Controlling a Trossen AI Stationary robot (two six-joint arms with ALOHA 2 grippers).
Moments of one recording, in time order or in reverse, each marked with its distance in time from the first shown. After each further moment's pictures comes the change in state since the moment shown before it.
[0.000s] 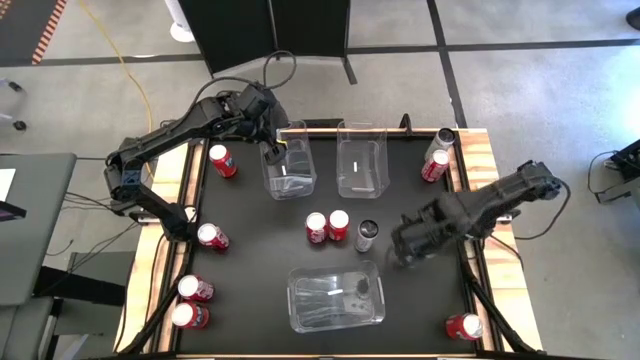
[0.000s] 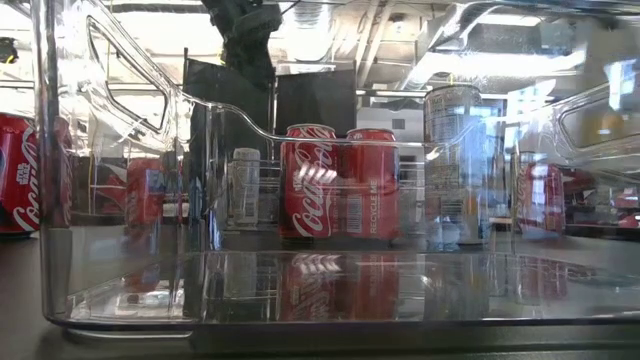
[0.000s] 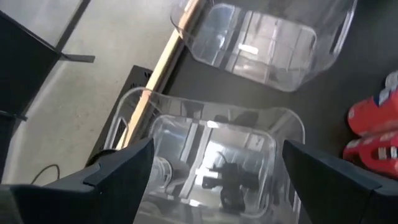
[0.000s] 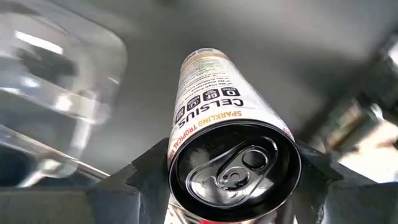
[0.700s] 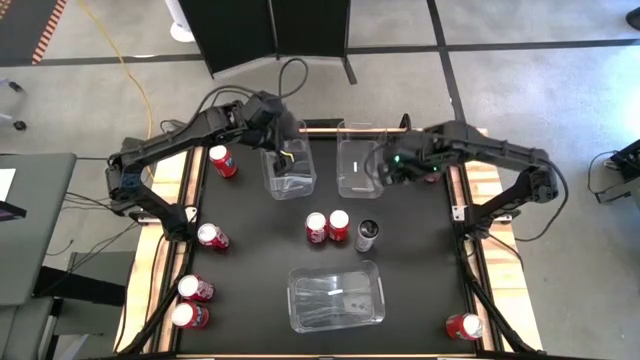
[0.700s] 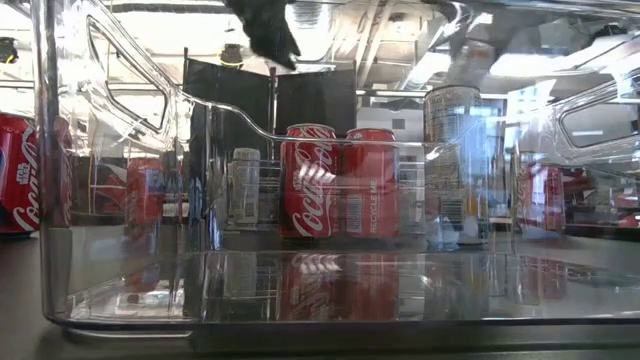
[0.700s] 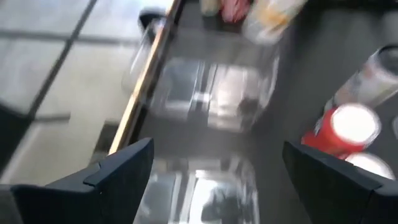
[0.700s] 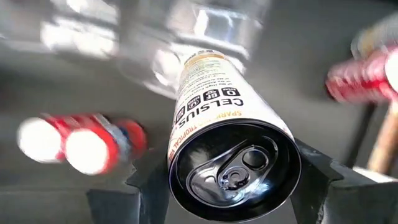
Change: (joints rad) left arm -0.126 0.000 0.000 0.174 0.080 0.039; right arm -0.521 0.001 0.222 0.072 0.305 -0.297
